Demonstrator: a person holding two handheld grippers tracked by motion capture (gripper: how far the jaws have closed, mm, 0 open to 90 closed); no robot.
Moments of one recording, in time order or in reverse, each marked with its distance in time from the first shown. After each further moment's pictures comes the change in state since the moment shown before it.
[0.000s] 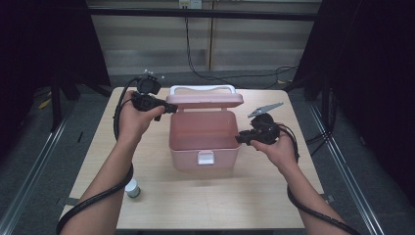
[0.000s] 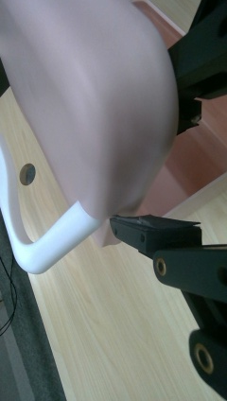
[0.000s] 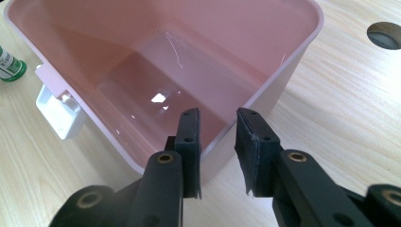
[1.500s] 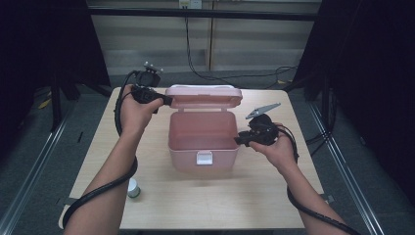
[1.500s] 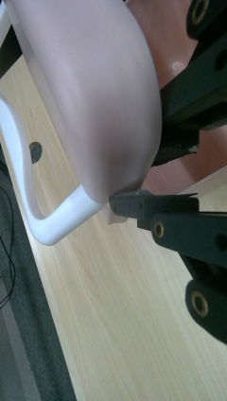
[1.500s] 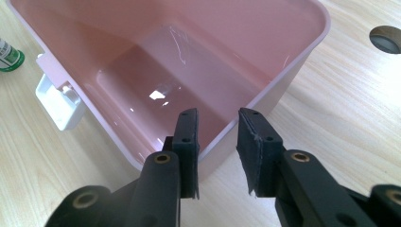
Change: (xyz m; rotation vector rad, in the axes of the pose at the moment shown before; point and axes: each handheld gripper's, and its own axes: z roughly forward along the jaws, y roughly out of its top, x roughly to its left) left arm 0.005 0.015 -0.002 0.017 0.074 -0.037; right arm 0.006 0.002 0.000 0.018 -0.008 -0.041
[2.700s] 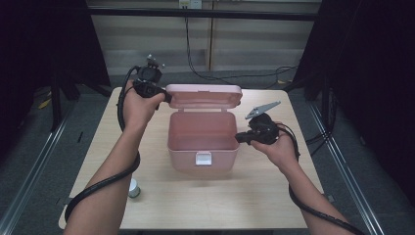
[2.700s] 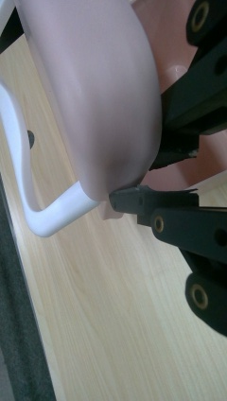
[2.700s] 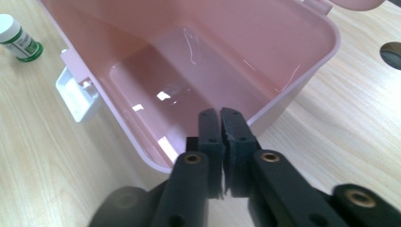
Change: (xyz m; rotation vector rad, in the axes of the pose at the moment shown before) left arm -0.002 0.014 0.000 0.071 0.034 -0.061; right arm 0.004 0.005 -0.007 0.003 0.038 -0.057
